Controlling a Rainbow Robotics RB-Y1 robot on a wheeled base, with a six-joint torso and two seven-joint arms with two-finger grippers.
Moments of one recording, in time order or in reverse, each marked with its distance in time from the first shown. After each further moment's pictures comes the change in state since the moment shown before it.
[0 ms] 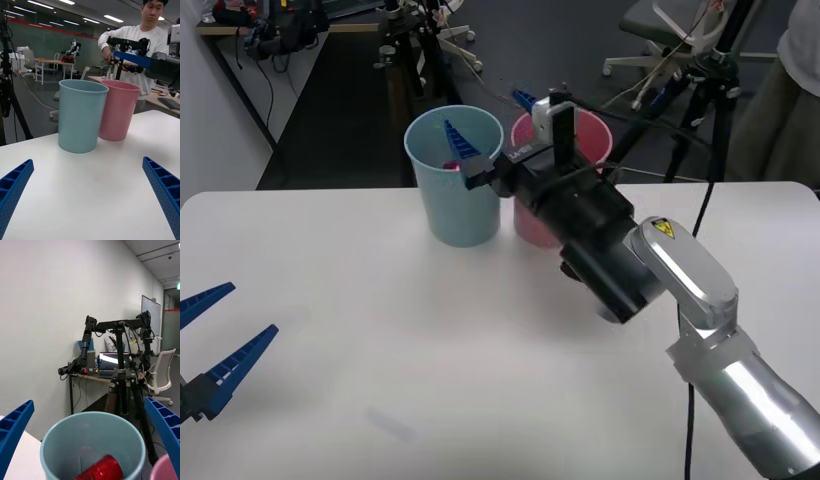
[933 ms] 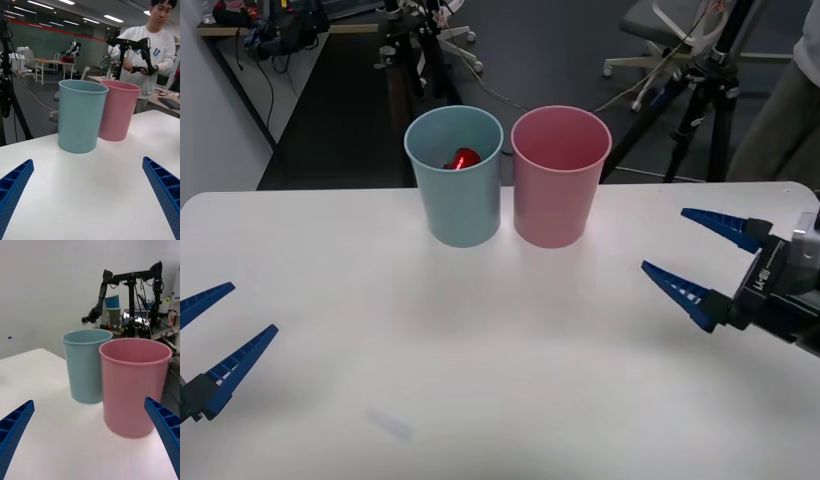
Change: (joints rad) right arm 0.556 -0.257 -0.659 -0.174 0.243 -0.897 -0.417; left arm 0.000 0.000 0.000 0.000 0.000 0.000 0.000
